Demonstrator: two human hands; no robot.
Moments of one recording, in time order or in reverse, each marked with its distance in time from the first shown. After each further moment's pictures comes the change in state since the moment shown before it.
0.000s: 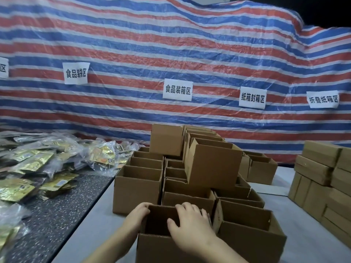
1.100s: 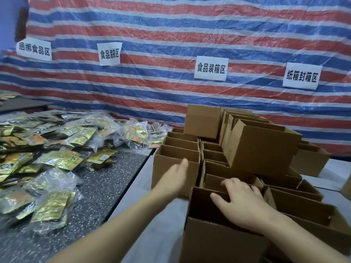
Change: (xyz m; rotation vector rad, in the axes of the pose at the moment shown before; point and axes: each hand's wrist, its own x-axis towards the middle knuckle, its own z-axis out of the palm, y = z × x) left_hand 0.004 0.010 -0.047 0.212 0.077 0.189; right_hand 0.003 -0.023 -0.029 -0.110 -0.010 0.028
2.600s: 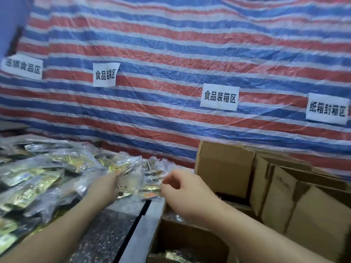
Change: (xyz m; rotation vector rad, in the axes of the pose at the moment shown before) left_hand 0.314 -0.090 -0.208 0.925 0.443 0.045; right_hand 0.265 -0.147 -0.042 0.565 0.044 -0.410
